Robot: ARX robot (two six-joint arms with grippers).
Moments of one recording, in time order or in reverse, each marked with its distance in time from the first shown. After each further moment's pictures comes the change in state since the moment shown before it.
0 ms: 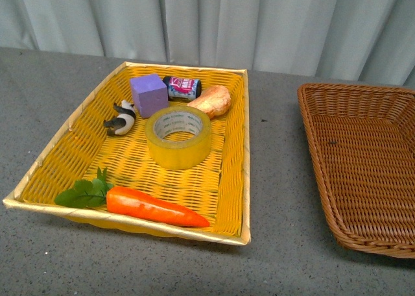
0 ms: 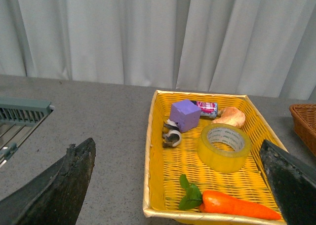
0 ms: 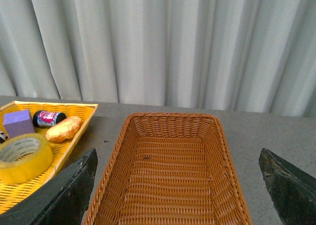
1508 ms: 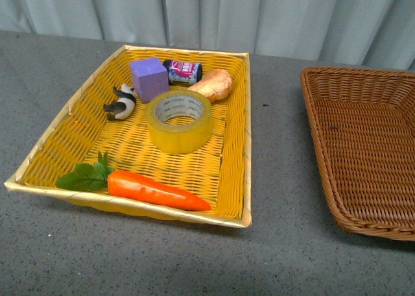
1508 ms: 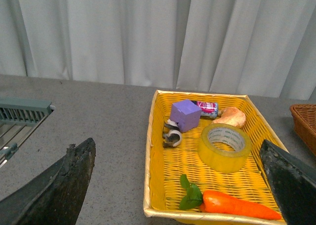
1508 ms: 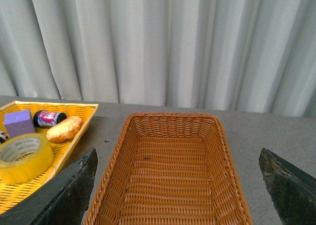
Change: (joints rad) left arm 0.000 0.000 0.000 0.000 0.000 0.000; right arm 0.000 0.000 0.000 0.000 0.000 0.000
